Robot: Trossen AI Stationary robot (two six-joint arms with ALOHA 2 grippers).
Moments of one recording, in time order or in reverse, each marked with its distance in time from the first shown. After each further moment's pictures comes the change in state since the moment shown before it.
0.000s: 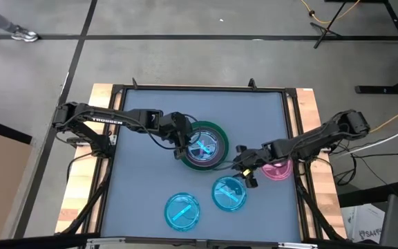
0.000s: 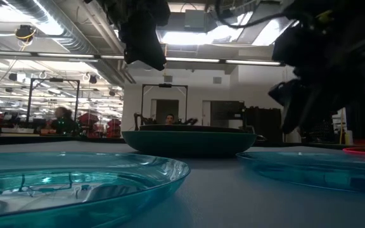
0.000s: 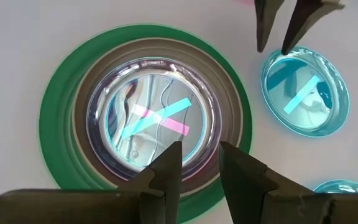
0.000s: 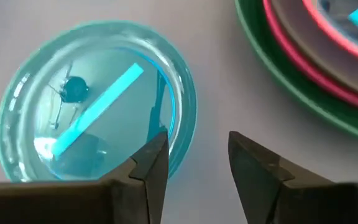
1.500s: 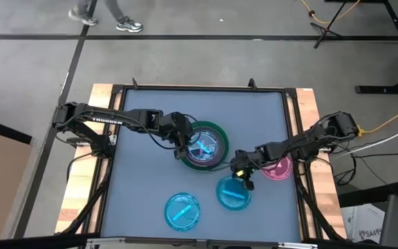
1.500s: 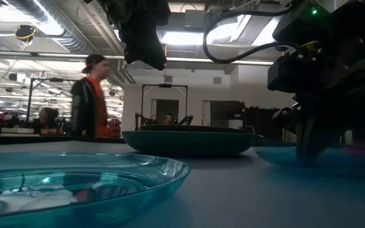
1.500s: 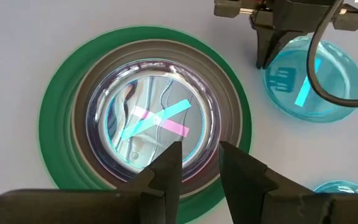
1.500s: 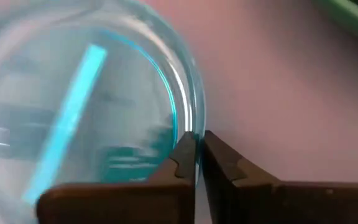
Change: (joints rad) left arm 0.000 0.001 0.000 0.004 0.000 0.000; right arm -0.001 0.163 0.002 0.052 -0.090 0.134
